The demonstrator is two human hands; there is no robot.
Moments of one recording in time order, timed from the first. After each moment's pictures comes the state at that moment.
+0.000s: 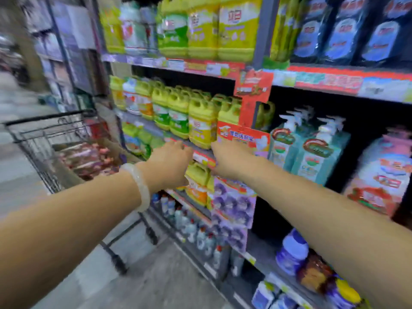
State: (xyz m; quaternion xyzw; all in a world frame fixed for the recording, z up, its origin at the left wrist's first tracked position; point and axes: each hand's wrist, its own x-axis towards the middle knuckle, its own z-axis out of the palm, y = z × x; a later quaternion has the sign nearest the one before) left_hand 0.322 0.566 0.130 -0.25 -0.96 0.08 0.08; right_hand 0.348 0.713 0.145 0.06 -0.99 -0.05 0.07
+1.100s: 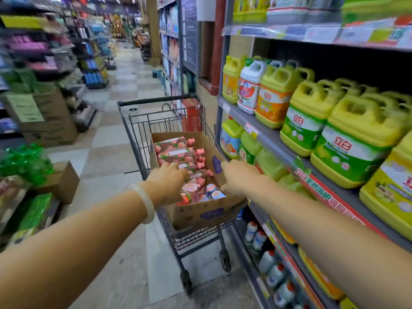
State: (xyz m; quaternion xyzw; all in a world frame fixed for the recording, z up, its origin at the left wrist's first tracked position) left_hand -0.020 0.230 0.012 0.02 -1.00 0.05 -0.04; right_hand -0.073 0.404 0.044 0.27 -0.96 -0.03 -0.08
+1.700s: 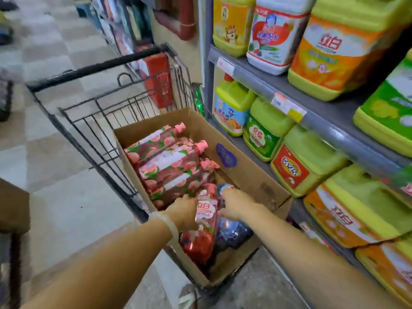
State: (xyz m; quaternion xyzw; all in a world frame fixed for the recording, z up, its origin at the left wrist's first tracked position) left_hand -0.277 0.104 -0.156 -0.10 -0.94 -0.05 -0.31; right_hand -0.299 0.252 -0.148 0.09 -0.94 0.10 -0.31
